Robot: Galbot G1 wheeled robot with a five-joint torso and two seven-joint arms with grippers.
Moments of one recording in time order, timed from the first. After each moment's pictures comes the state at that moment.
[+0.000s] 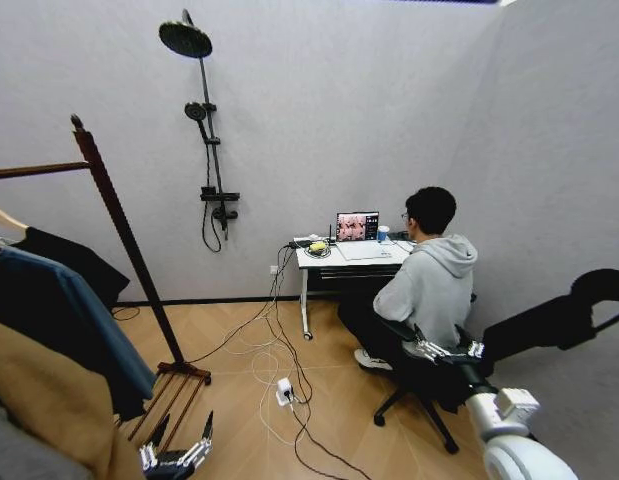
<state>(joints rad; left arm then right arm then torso) 1.86 -1.52 -0.65 -2.22 -0.22 -0.12 0.14 -1.48 1.23 0.88 2.20 0.40 -0.14 0.04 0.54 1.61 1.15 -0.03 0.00</state>
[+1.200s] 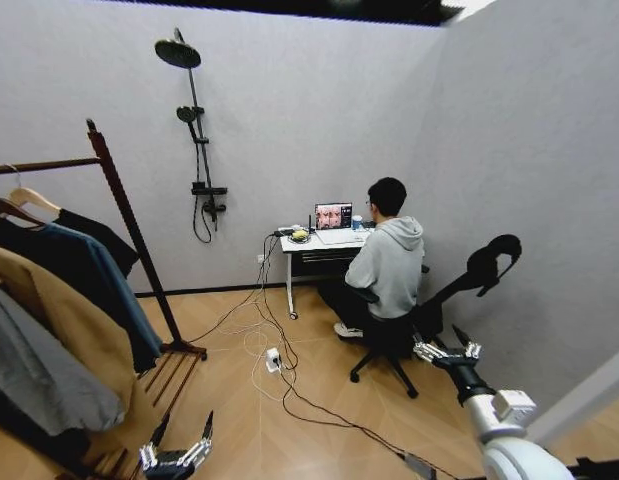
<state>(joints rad) 1.86 -1.52 -0.65 -2.22 -0.22 -0.12 0.14 -1.50 1.22 0.87 2.20 0.40 -0.13 0.04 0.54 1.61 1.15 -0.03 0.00</state>
